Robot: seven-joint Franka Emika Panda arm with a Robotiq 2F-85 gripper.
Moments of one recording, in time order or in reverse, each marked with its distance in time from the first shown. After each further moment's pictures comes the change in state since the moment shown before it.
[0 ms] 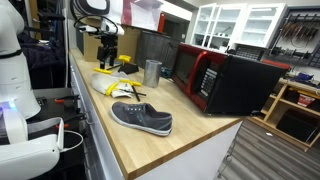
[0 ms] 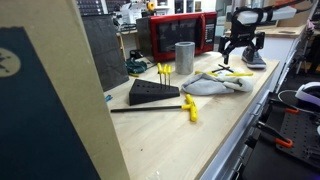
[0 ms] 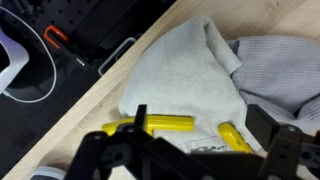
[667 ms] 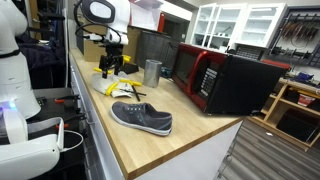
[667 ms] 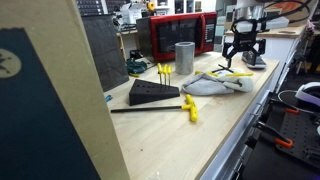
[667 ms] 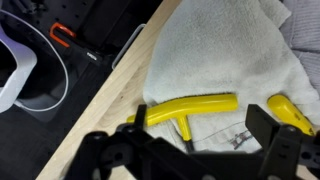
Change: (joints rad) arm -0.108 0.106 -0.062 0.000 -0.029 0.075 0.000
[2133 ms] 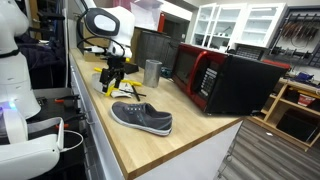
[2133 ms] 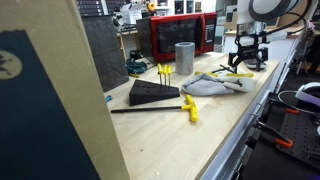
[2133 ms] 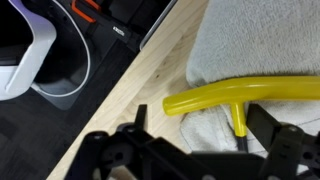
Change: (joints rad) arm -0.040 0.149 -0.100 0.004 -0.171 0.089 -0.003
